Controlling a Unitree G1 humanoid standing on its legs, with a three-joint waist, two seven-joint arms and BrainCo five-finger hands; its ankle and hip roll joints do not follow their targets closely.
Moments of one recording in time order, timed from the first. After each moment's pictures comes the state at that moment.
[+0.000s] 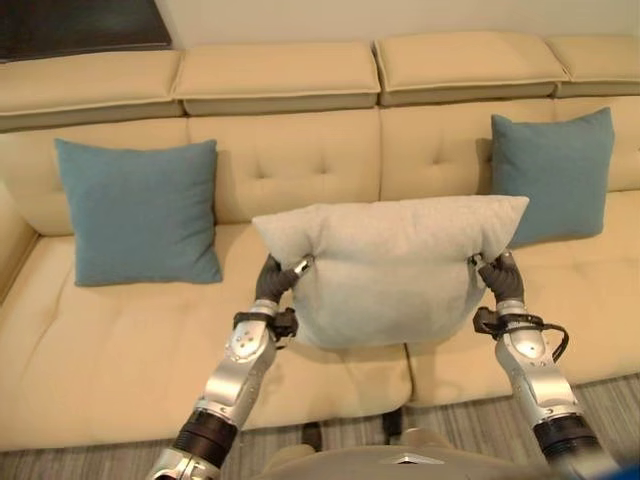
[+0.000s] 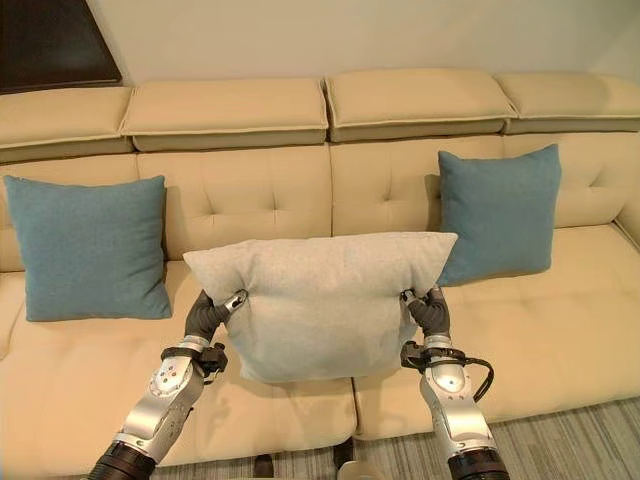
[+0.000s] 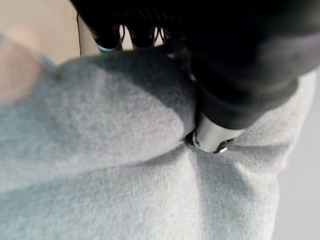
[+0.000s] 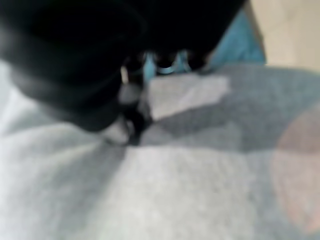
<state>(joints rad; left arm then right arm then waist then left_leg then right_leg) -0.04 0.30 -0.28 0.15 -0.45 -0.16 0.16 -0.01 -0.34 0.09 0.17 0.25 -0.15 -0.20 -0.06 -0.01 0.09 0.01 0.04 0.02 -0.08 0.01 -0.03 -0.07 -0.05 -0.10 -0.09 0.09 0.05</state>
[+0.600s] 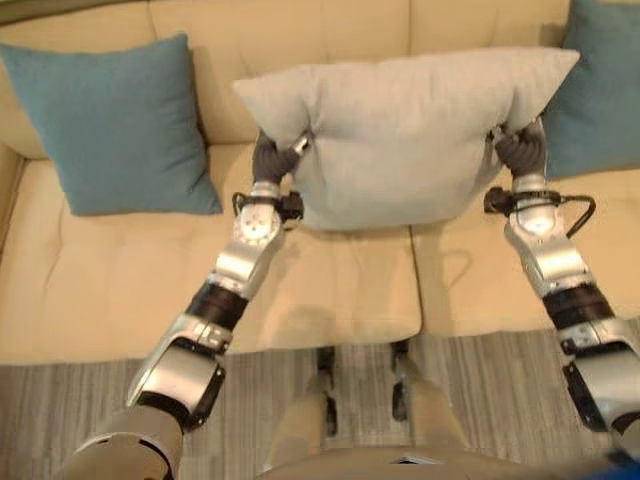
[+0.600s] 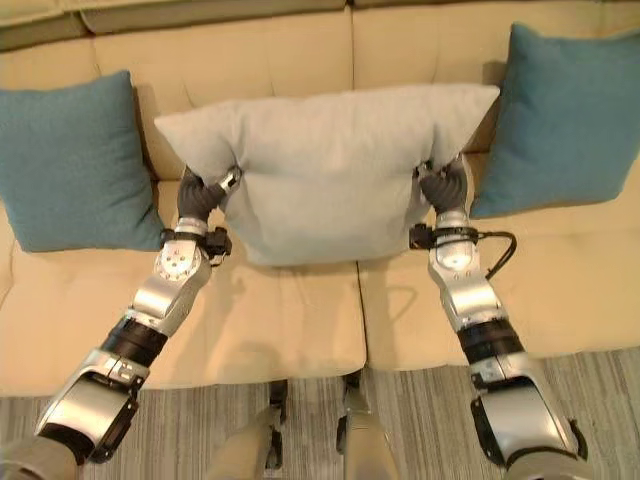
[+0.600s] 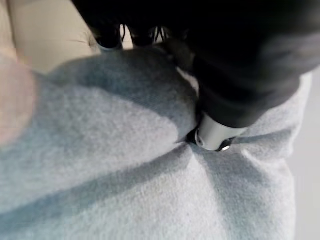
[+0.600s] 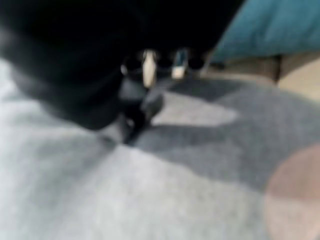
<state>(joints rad) -0.70 0.39 -0.35 0.39 -0.44 -0.20 0.38 -0.69 -0.55 0.23 0.41 0.25 -0.14 -0.37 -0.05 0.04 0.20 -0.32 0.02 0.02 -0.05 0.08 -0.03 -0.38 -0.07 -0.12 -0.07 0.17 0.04</state>
